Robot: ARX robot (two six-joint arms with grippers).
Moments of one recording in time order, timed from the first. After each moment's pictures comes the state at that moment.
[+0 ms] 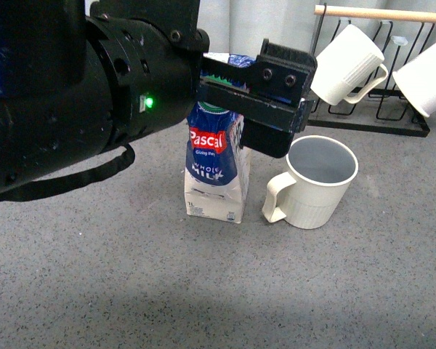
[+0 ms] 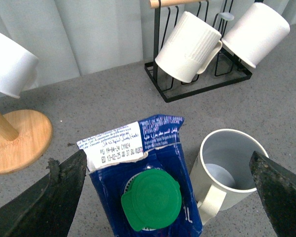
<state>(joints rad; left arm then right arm) -0.57 1.70 0.66 0.78 -0.11 0.02 0.00 0.00 0.01 0.00 0.00 0.00</state>
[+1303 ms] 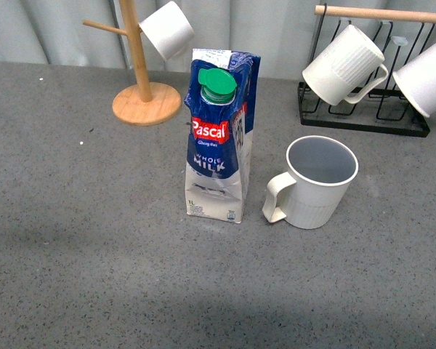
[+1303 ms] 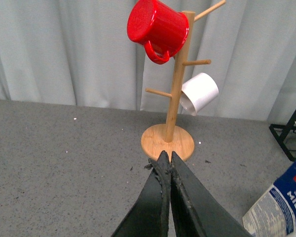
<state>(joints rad) -0.12 1.31 0.18 1.12 -0.12 -0.01 0.00 0.00 0.01 0.00 0.00 0.00</state>
